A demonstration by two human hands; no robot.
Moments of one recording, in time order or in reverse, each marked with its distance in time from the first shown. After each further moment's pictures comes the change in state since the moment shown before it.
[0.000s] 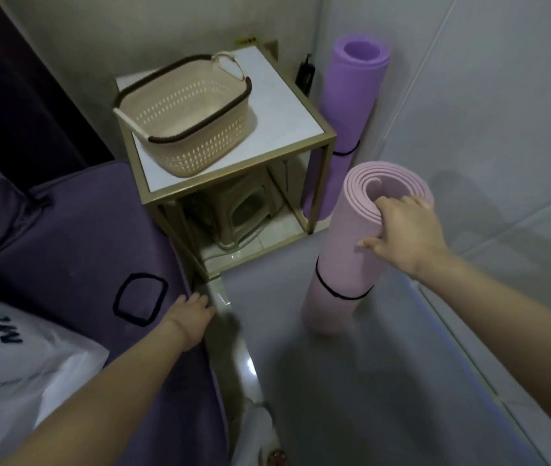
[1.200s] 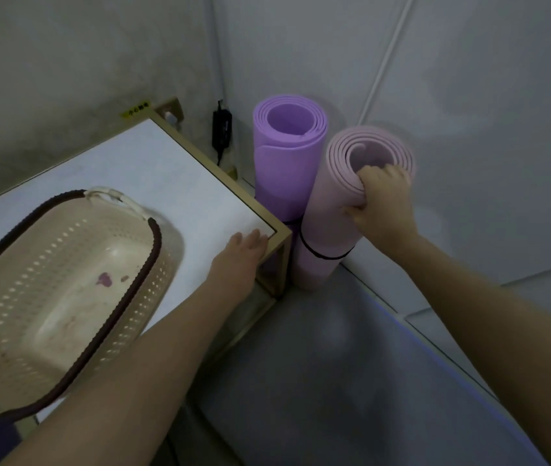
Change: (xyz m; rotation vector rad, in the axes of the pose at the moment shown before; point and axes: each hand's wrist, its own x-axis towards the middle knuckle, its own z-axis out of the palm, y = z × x) left_hand 0.227 -0.051 -0.303 -0.319 0.485 0.259; right_hand 0.242 0.099 0.030 0.112 0.329 0.321
